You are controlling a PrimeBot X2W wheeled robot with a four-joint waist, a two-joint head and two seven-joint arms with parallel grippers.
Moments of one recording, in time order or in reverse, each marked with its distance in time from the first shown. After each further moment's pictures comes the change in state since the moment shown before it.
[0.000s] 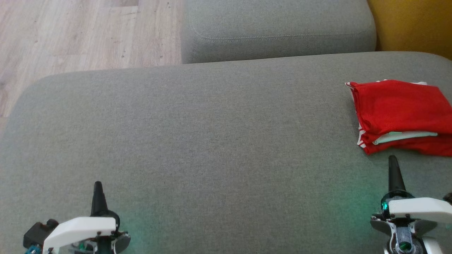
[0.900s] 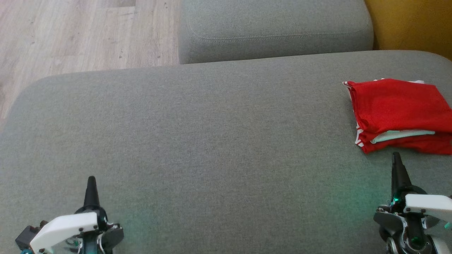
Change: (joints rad) left arm -0.013 -0.001 0.053 -0.031 -0.272 -0.034 0.081; right arm -0.023 0.000 -0.028 0.001 0.317 0.000 0.077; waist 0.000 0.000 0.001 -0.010
